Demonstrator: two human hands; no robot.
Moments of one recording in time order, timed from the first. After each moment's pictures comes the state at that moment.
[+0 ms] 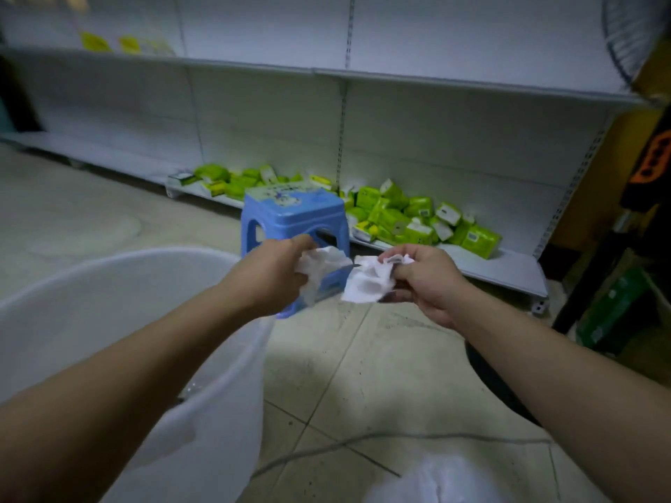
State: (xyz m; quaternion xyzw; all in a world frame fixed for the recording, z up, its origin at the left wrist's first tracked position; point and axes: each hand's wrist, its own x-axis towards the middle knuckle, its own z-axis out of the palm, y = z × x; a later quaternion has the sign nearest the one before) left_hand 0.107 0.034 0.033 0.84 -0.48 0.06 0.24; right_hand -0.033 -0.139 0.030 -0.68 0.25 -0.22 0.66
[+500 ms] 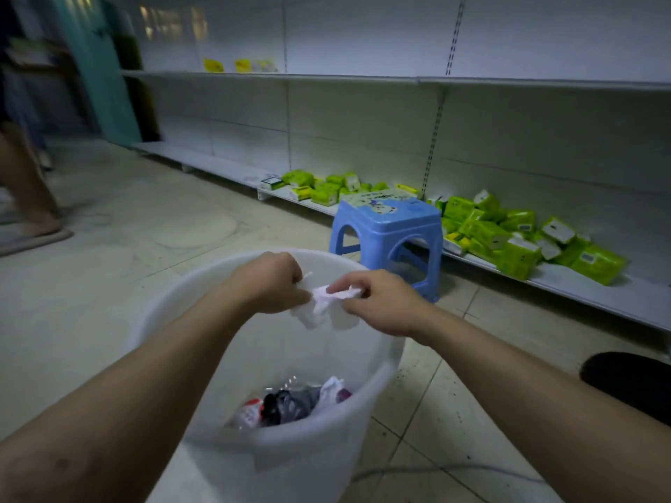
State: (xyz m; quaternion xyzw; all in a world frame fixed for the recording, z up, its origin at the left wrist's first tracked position) left_hand 0.208 0.165 0.022 0.94 -0.33 -0.02 0.11; right_hand 0.092 0.010 0.010 -0.93 0.07 -0.06 0.35
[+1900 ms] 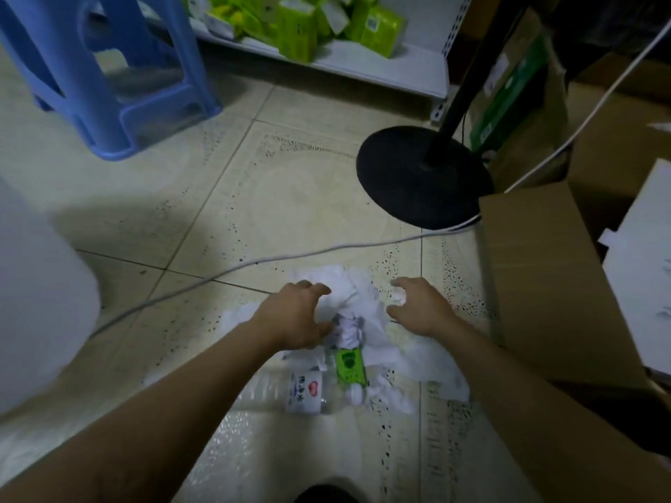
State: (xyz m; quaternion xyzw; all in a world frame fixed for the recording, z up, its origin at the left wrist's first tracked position) left_hand -0.129 -0.085 -0.261 0.77 -0.57 -0.27 0.06; right_hand -0.318 -0.233 -0.277 -0.81 0.51 0.11 0.27
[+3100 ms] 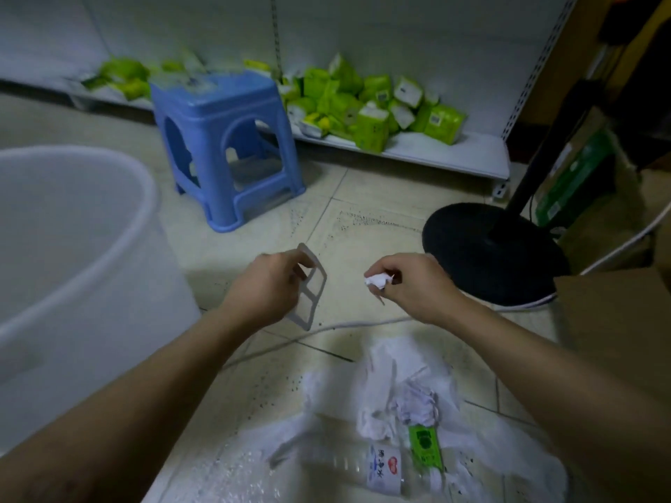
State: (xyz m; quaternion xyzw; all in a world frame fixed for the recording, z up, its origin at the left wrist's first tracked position) left_hand 0.012 -0.033 -0.122 0.84 -0.47 -0.12 0.25; right_hand -0.160 -0.198 -0.131 -0.88 0.28 -0.12 0.36
